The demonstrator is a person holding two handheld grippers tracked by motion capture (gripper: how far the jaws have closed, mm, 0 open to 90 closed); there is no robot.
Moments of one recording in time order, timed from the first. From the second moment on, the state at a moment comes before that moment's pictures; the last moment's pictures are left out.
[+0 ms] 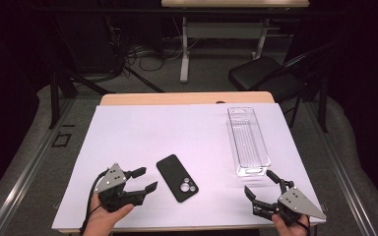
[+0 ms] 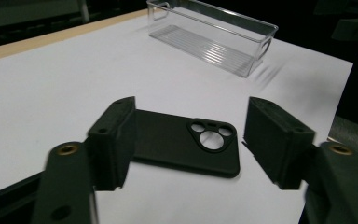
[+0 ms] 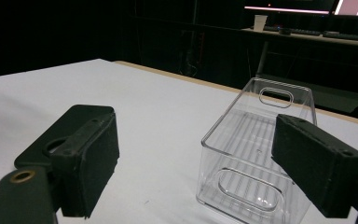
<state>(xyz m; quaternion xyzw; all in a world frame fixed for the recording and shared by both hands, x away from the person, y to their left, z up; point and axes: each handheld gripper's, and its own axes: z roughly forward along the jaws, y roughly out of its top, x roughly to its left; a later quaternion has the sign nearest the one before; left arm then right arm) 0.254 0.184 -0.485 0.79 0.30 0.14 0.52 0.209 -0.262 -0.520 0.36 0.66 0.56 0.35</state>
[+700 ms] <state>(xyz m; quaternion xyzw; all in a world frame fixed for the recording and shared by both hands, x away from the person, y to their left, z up) 0.296 0.094 -0.475 0.82 0.31 0.07 0.47 0.207 -0.260 -0.520 0.35 0.66 0.56 0.34</state>
